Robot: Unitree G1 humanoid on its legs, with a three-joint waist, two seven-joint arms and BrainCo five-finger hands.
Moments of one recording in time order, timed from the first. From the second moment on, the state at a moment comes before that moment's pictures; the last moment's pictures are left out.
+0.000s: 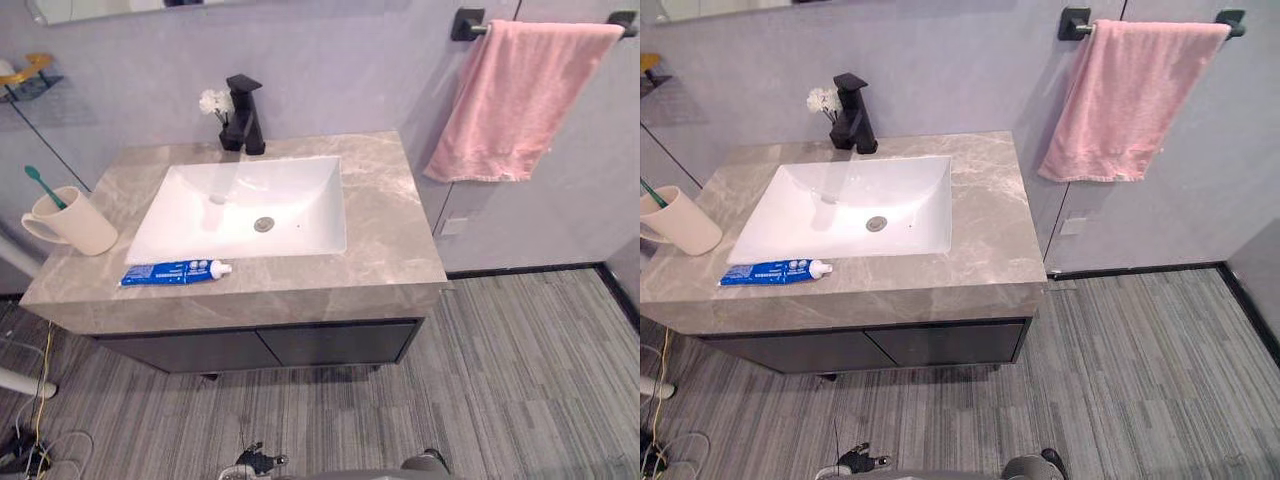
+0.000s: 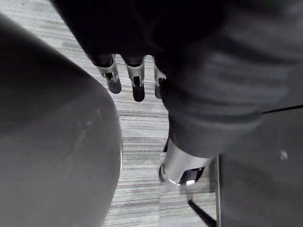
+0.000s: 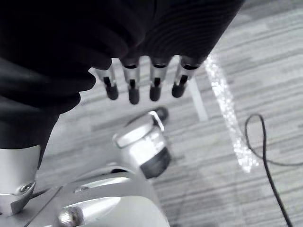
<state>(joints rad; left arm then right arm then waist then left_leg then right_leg) 0.06 0.04 0.05 1.15 -0.01 0.03 0.03 0.15 -0.16 -0.21 1.21 0.02 -0.02 -0.01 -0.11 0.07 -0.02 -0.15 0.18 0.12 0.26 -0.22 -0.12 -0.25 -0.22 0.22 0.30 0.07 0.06</state>
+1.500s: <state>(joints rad) 0.13 0.09 0.30 1.19 -0.06 0.04 0.03 0.01 -0.20 0.05 1.25 -0.07 -0.02 0.02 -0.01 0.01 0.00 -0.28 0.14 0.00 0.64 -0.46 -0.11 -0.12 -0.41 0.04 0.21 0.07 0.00</state>
